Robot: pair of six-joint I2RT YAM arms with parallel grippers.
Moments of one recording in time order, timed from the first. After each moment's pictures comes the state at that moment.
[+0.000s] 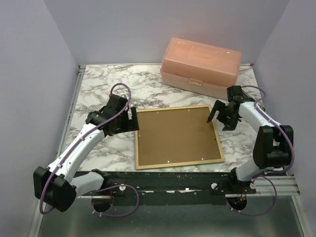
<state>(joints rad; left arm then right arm) -0.44 1.16 1.03 -0.87 -0.05 -0.55 0.07 1.56 1.06 -0.72 -0.12 0.50</state>
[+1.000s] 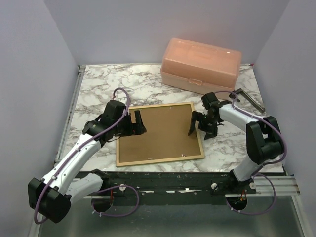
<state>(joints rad) -0.46 1.00 0.87 -0.68 0.16 -0.54 0.33 1.69 1.04 -0.70 -0.23 0.52</state>
